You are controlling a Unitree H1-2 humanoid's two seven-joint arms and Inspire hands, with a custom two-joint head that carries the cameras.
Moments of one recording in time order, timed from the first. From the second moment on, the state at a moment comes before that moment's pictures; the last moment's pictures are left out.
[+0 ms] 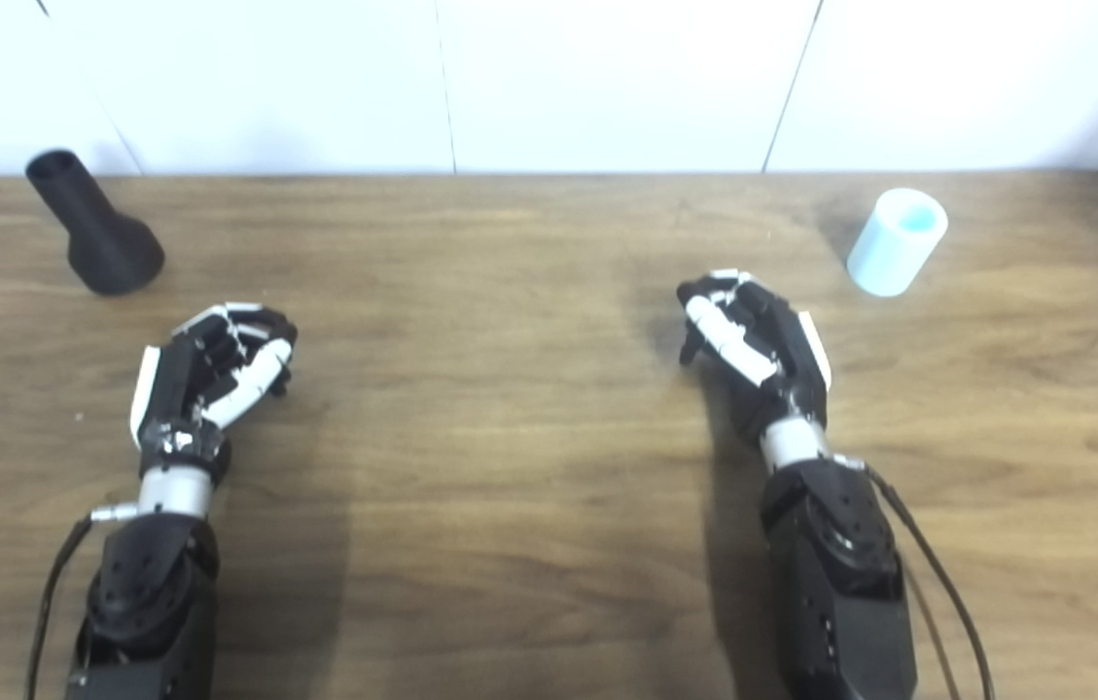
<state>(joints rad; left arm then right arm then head) -0.07 0.04 0.09 -0.11 0.01 0.14 0.06 -0.14 -0.02 -0.15 -0.09 0.28 0.28 -0.01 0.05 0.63</state>
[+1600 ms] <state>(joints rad) -0.07 0.03 0.08 -0.03 0.08 0.03 0.08 -0.15 -0.04 -0.16 0.03 0.30 0.14 0.07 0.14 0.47</state>
